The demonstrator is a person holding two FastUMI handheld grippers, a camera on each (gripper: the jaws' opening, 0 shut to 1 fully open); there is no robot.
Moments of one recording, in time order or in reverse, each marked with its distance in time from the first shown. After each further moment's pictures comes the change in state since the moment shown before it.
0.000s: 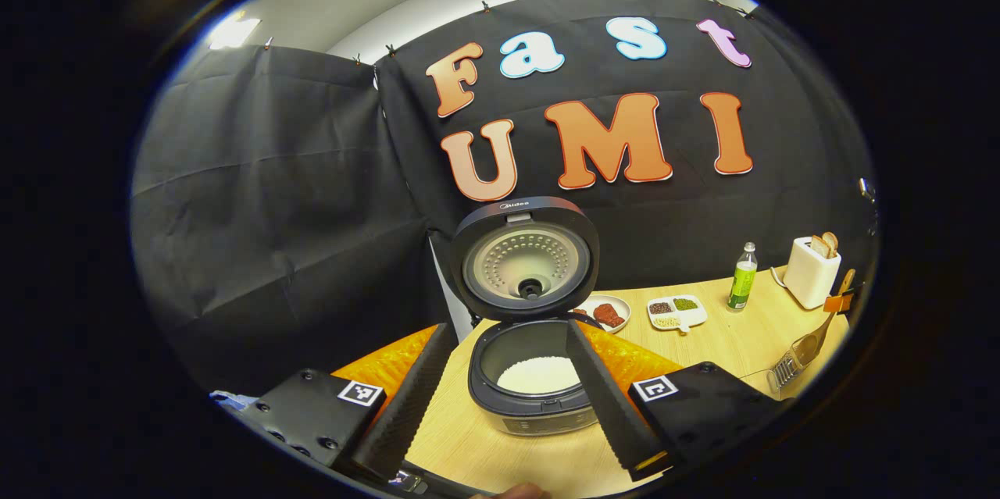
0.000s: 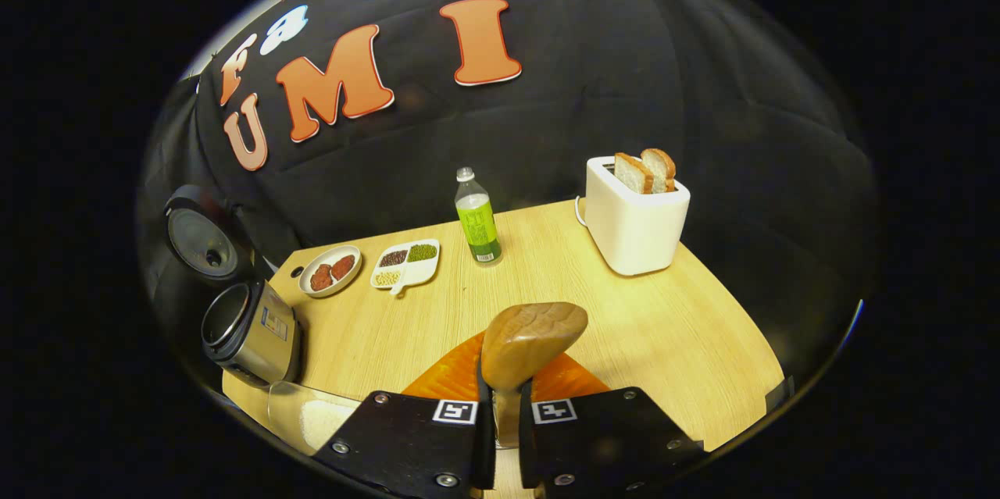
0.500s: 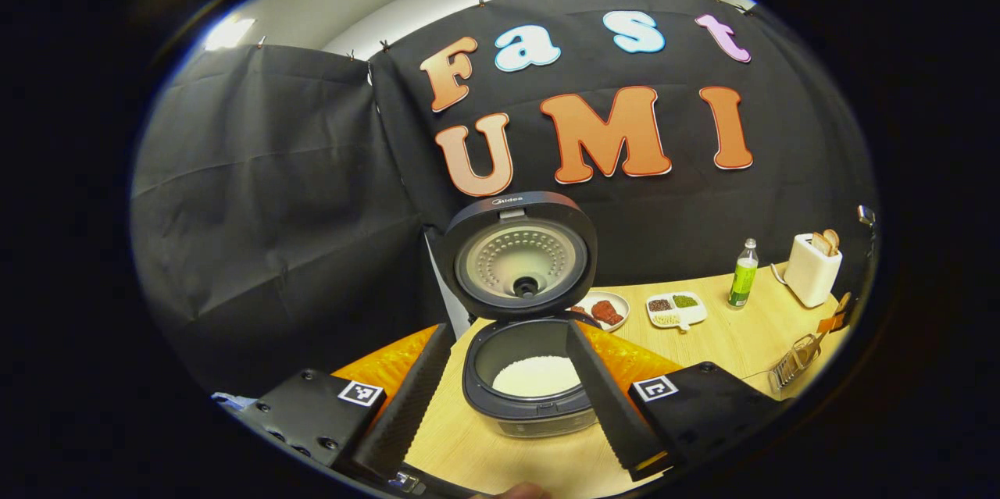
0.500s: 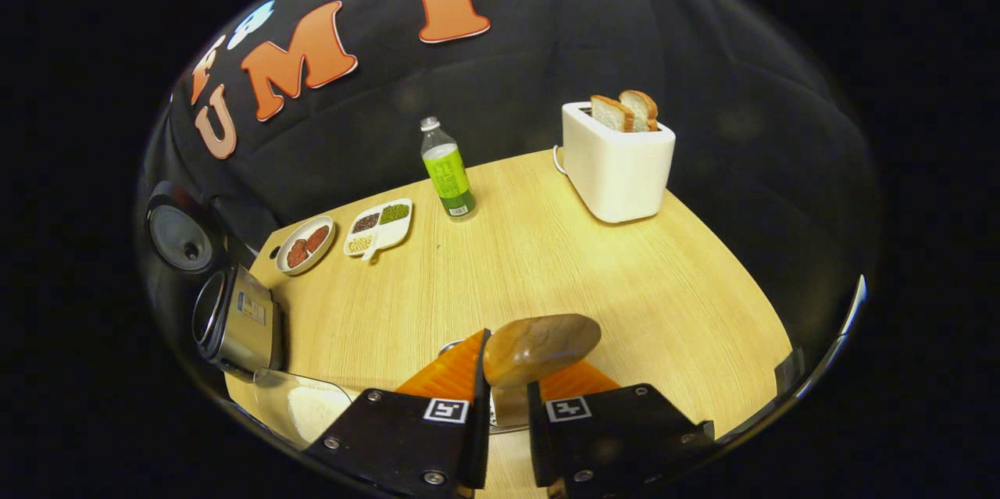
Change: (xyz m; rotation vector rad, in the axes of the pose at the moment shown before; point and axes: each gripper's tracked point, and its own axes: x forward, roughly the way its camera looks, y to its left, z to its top) left arm 0.023 -0.006 0.004 0.008 0.022 -0.012; right arm 0.003 -0.030 -0.037 0.073 0.162 -0.094
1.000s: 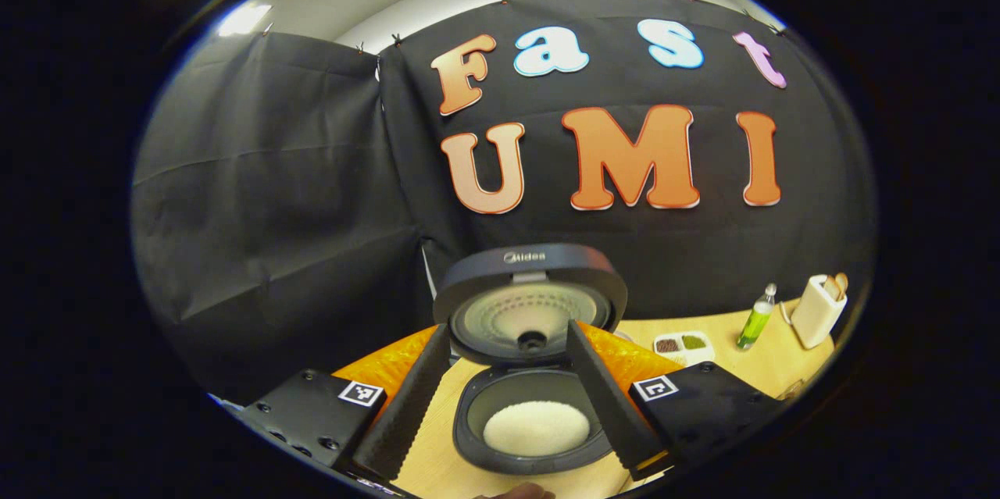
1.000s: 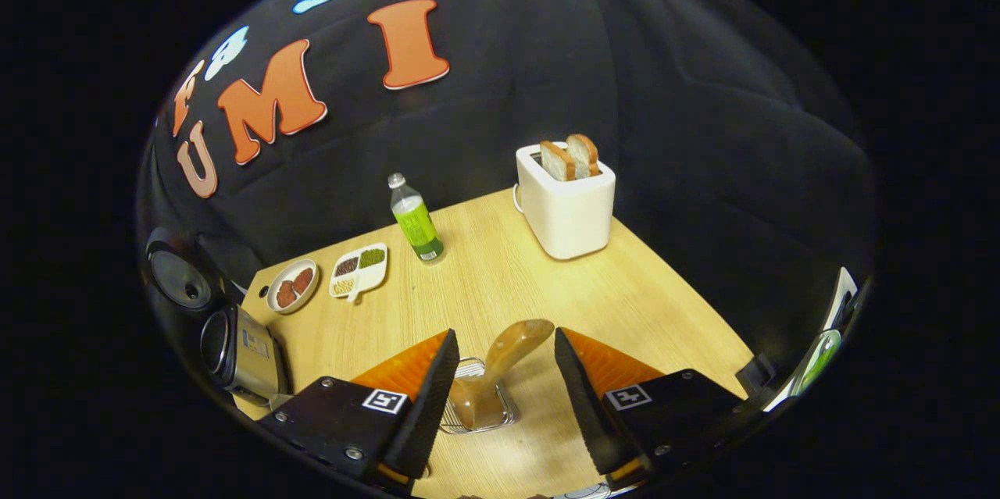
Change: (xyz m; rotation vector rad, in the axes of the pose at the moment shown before) left arm 0.098 0.007 0.081 -0.127 -0.032 -0.015; right arm -0.061 -0.024 0.061 0.043 -0.153 -0.075
